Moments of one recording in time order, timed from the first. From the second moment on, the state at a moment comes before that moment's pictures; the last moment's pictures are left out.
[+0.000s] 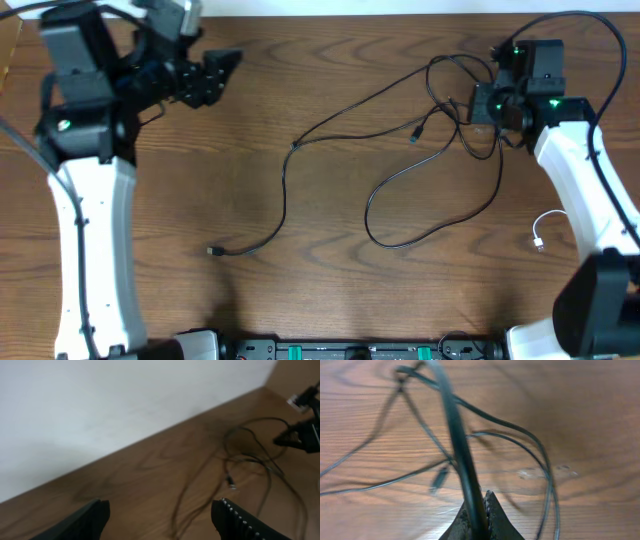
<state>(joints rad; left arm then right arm) 0.12 1.47 1.62 -0.71 0.71 0.32 0.04 1.67 1.33 -0.57 -0.09 0.15</state>
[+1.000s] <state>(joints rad) -0.28 1.61 1.62 -0.69 0.78 0.32 0.33 1.36 1.33 -0.49 -0.19 0.12</state>
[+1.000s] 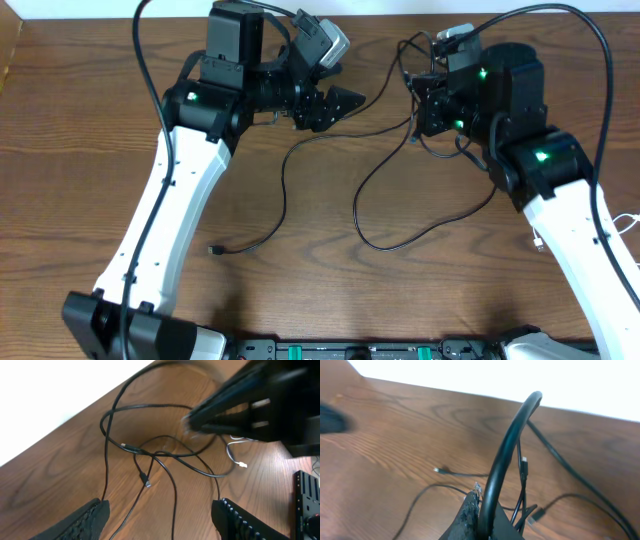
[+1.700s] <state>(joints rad) -0.29 1.66 1.62 -0.66 0.96 0.33 0.33 1.14 1.33 -0.46 -0.36 0.13</state>
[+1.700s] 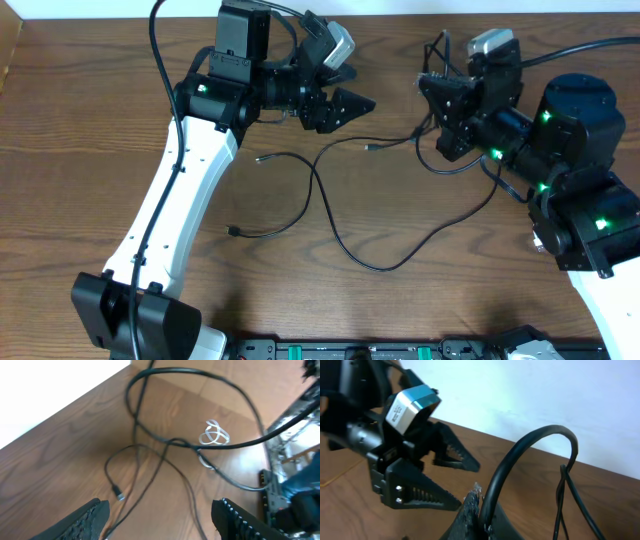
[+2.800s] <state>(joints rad) -0.33 1.76 1.62 -0.62 1.05 0.33 0.36 1.09 1.33 -0.39 -0.54 0.16</state>
